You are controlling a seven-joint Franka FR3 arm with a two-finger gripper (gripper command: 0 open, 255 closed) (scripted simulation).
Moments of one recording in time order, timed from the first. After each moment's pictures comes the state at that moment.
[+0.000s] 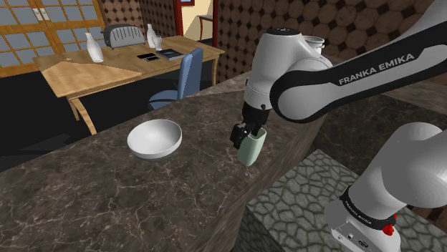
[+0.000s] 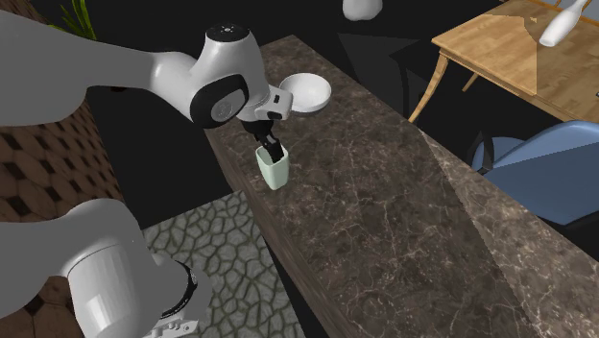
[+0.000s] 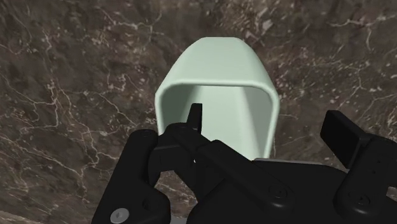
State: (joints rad) arm 0.17 -0.47 0.38 -2.70 0.19 2.35 0.25
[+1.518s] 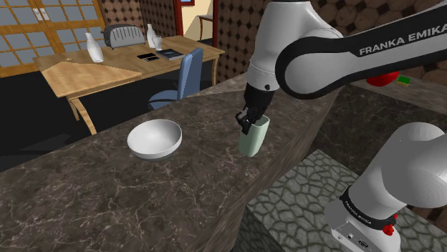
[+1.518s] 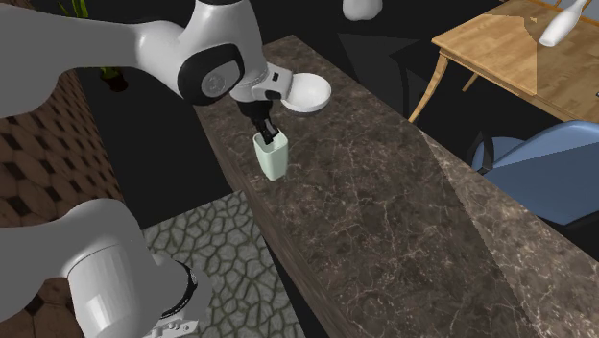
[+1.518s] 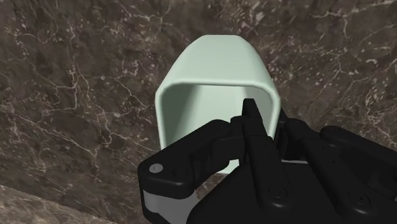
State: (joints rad) arm 0.17 -0.54 0.35 -2.61 0.18 2.19 0.24
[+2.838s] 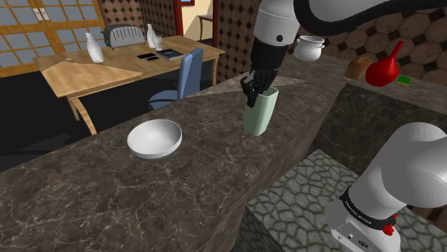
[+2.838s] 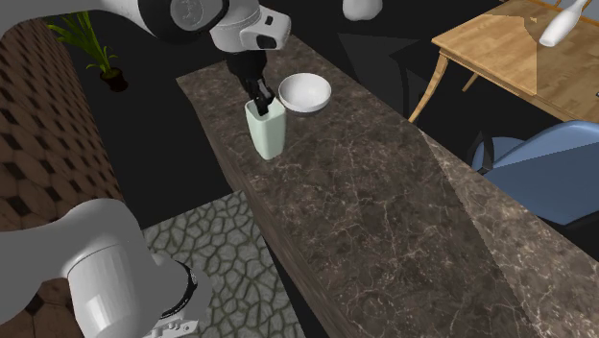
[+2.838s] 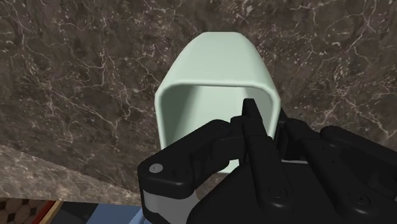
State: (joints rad) arm 0.16 -0.61 0.31 -2.39 0.16 1.91 0.24
